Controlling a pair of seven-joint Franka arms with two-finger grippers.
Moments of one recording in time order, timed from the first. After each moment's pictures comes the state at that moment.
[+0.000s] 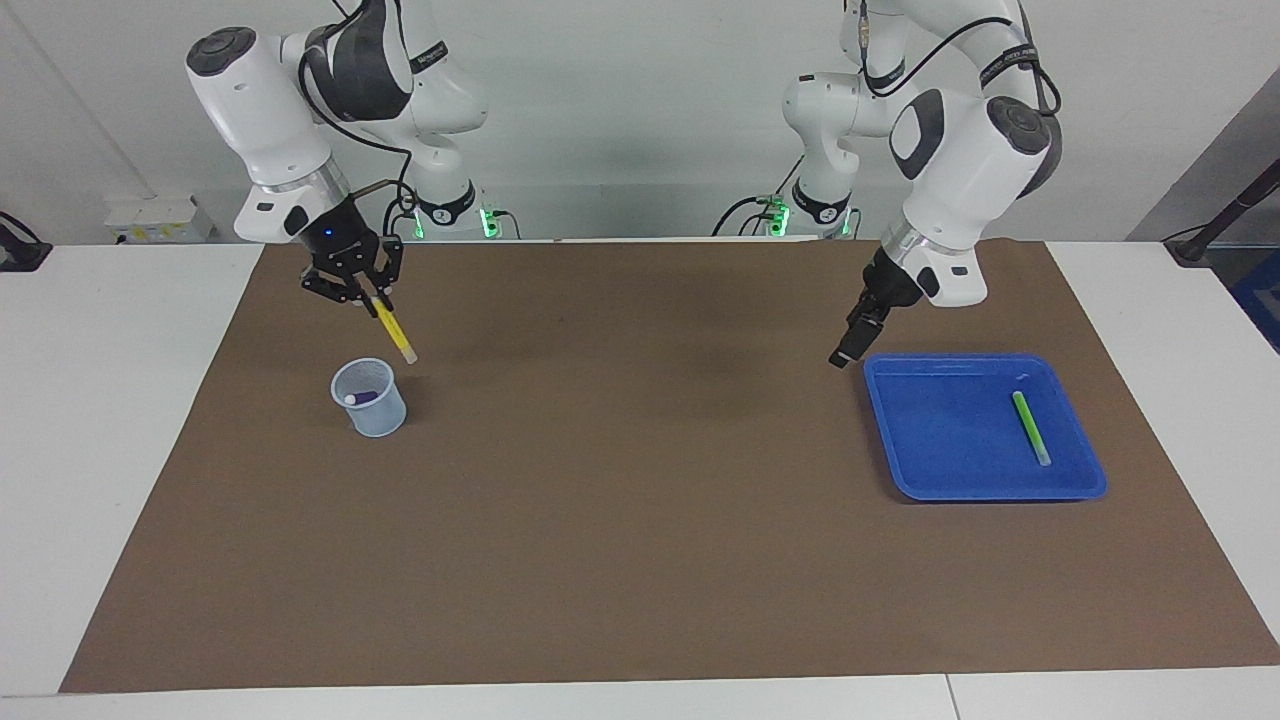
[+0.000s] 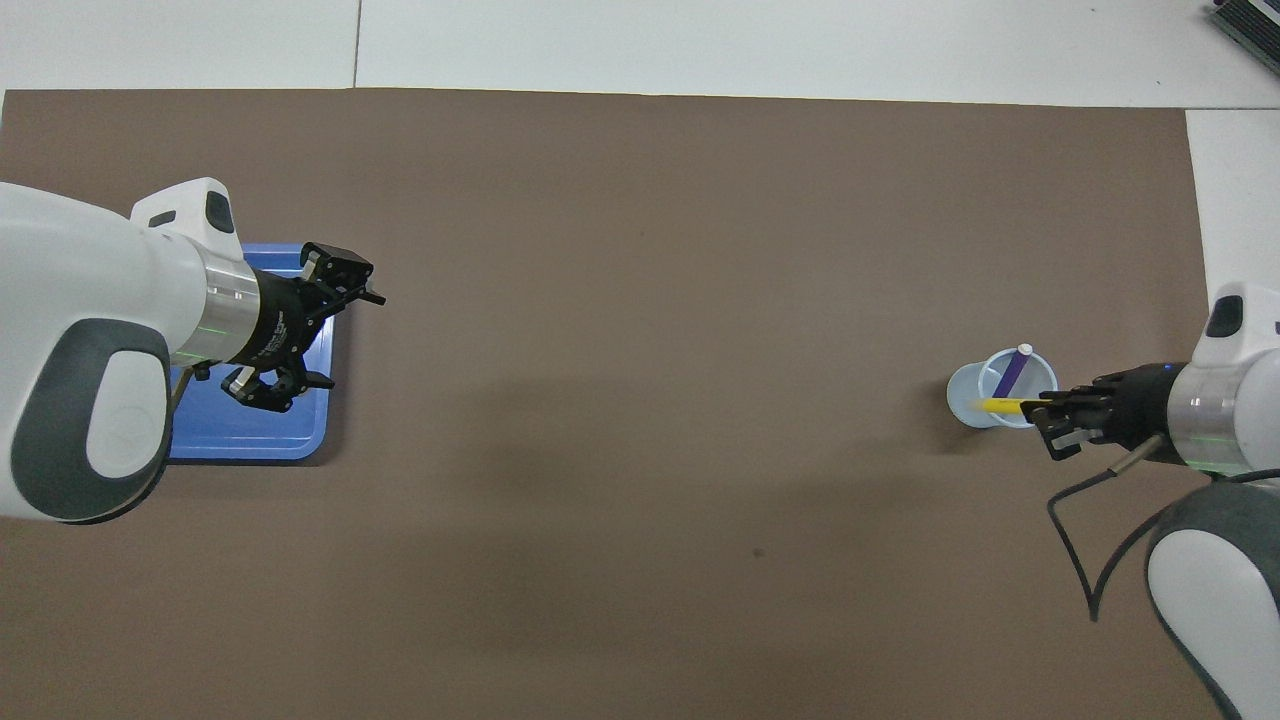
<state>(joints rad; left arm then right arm) -0.16 -0.02 -0.05 -1.94 -0.24 2.00 -1.02 0.00 -0.28 -0.02 -2.20 0.11 2.02 -0.49</state>
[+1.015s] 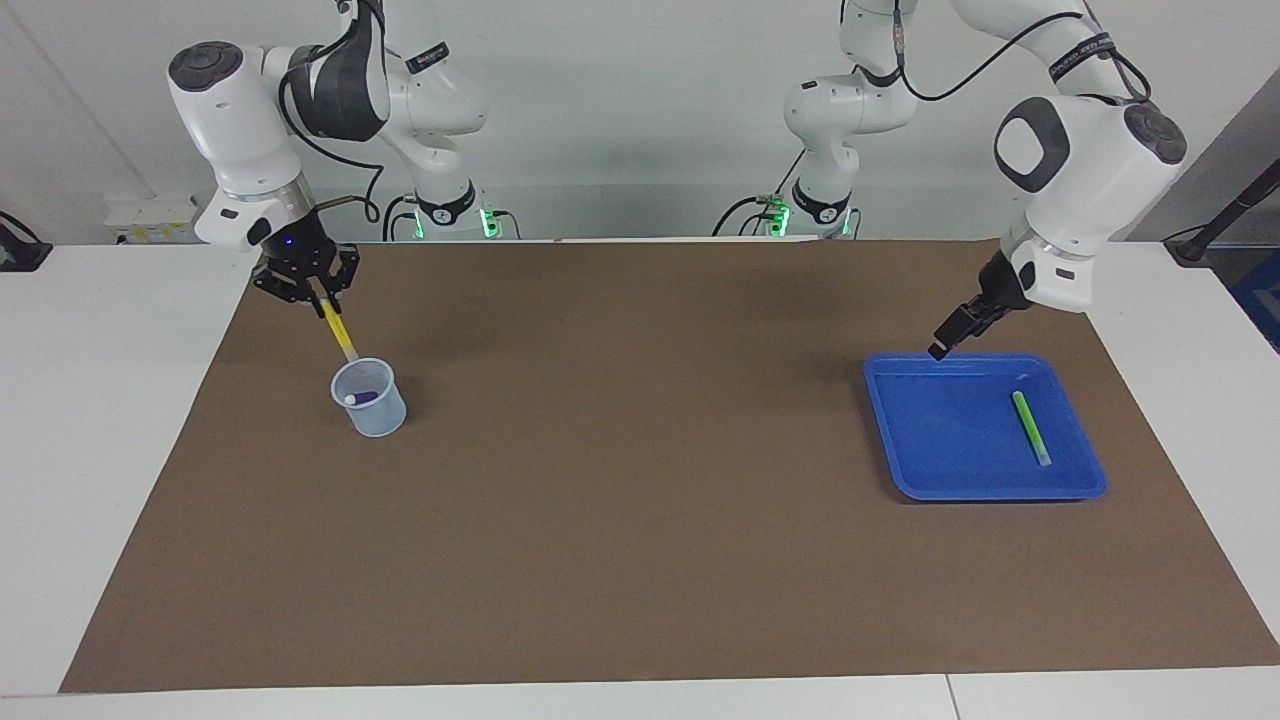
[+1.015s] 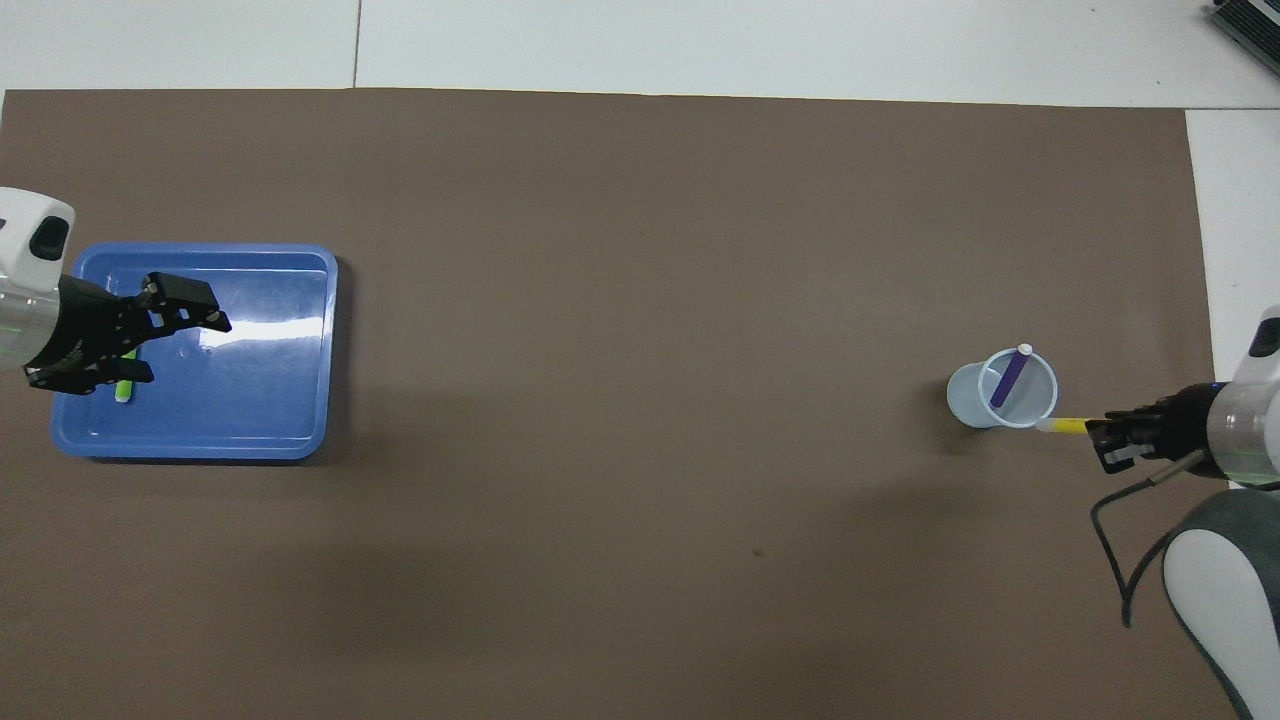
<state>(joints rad) 0.10 -0.01 -0.03 -1.95 -0.16 1.94 -0.29 -0.08 -0.29 -0.02 -2.26 -0.03 2.05 -0.48</state>
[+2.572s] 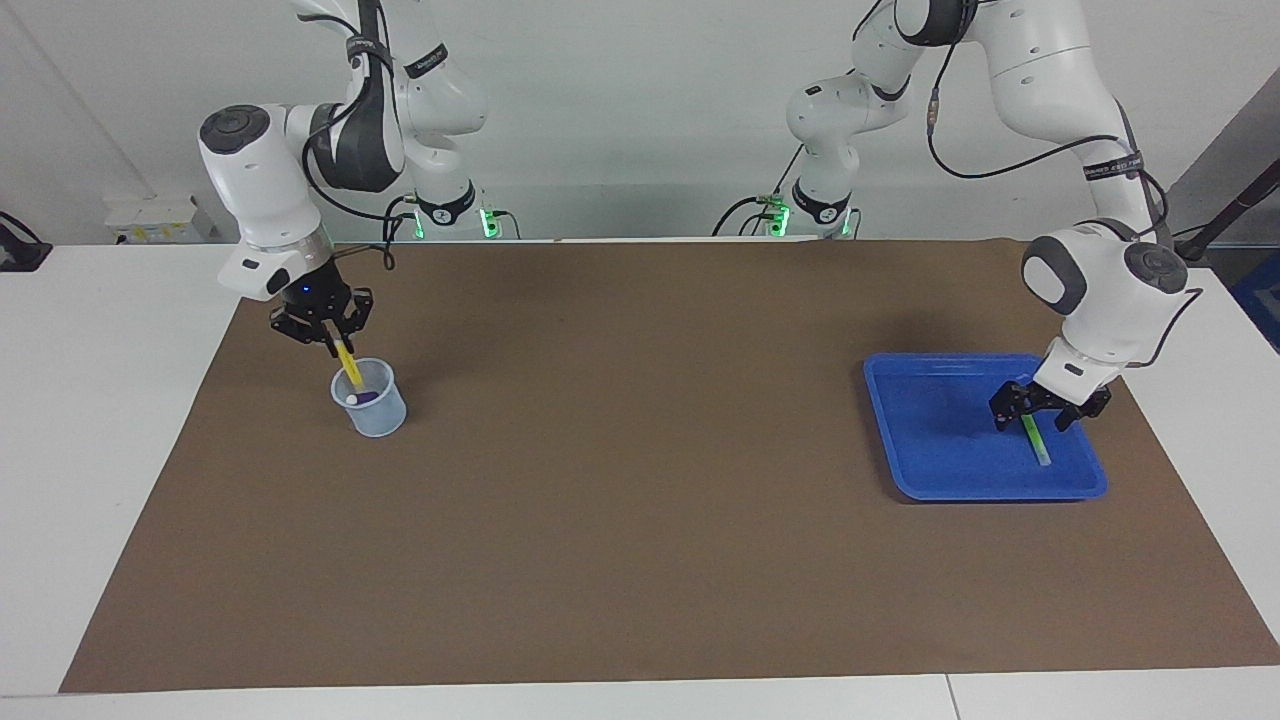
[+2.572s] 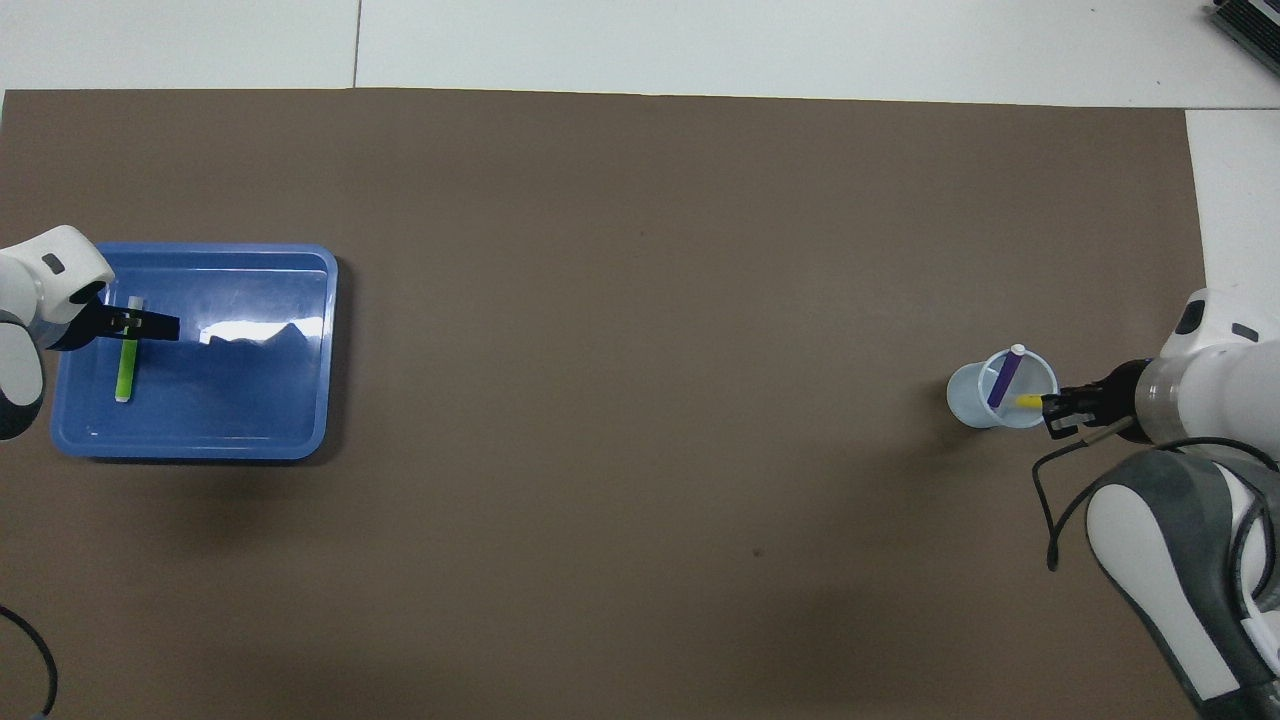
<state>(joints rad) 0.26 0.33 -0.03 -1.95 0.06 2.39 0.32 -0.07 -0.15 -0.01 -2.29 -0.03 2.23 -0.42</state>
